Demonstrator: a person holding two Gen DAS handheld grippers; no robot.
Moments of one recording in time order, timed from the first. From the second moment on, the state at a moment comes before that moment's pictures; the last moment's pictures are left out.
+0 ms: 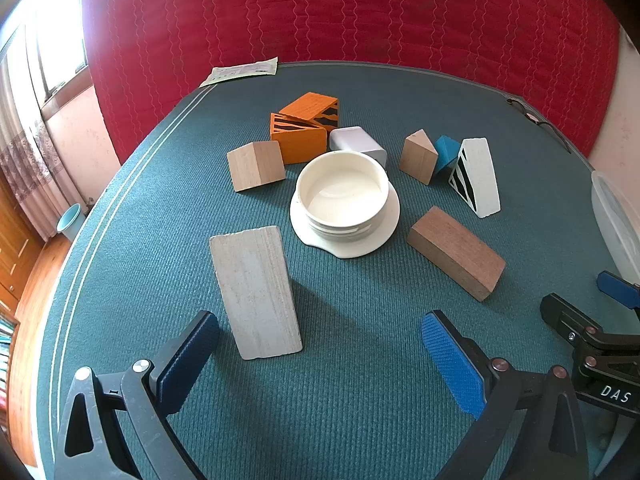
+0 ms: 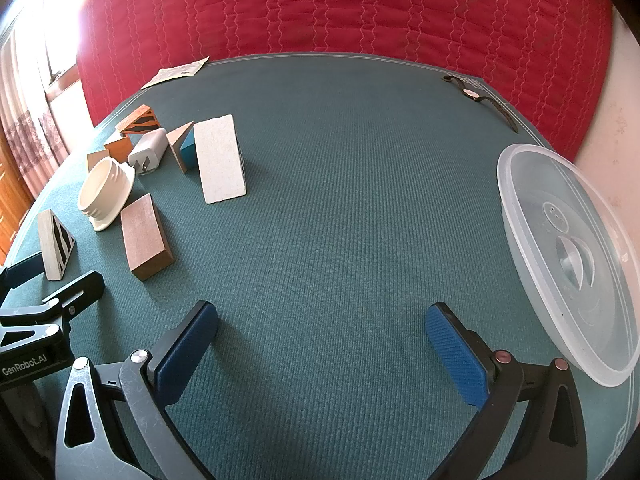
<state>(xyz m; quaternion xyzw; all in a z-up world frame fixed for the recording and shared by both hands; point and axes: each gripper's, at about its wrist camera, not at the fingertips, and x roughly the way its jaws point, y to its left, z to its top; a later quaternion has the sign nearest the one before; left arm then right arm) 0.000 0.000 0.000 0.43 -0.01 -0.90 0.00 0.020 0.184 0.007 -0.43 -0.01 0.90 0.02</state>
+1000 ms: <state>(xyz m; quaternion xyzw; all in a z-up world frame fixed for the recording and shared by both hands) 0.000 0.000 0.000 0.43 -0.01 -0.90 0.00 0.018 0.183 0.008 -0.43 -0.01 0.90 0.01</state>
